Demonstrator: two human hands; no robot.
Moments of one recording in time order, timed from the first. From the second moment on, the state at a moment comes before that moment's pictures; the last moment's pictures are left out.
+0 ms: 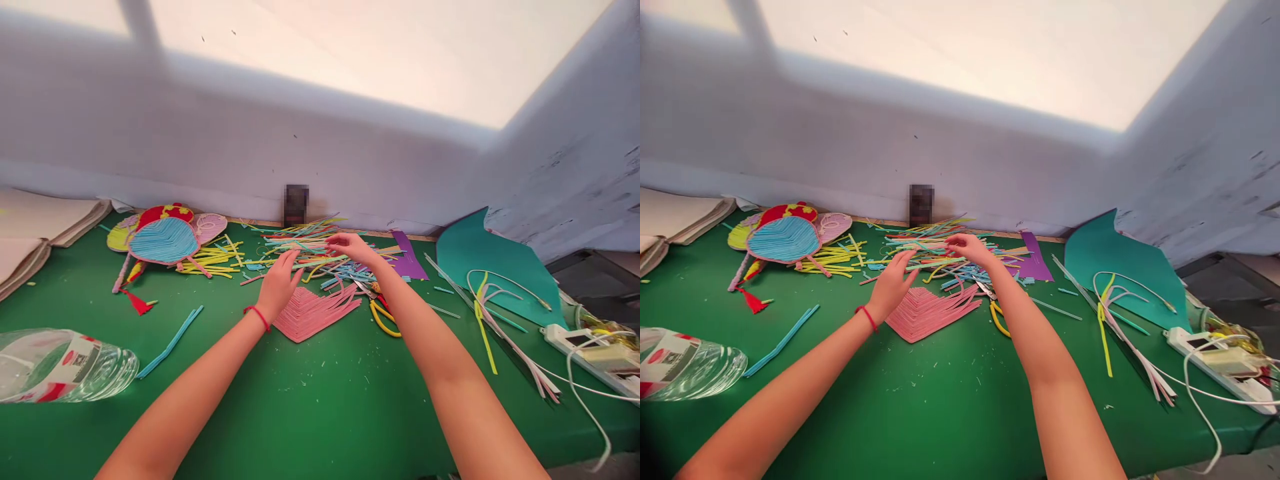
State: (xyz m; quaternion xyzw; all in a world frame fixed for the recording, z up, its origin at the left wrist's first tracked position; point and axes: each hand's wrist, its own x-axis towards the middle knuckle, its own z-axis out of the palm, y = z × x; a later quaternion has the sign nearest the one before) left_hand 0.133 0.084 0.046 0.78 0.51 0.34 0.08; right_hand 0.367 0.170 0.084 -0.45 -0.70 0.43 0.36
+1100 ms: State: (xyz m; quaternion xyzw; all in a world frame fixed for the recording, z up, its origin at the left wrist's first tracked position) left_hand 0.207 0.161 0.049 0.81 0.51 0.25 0.16; right_hand 0.379 0.164 0.071 -0.42 -0.53 0.41 0.61
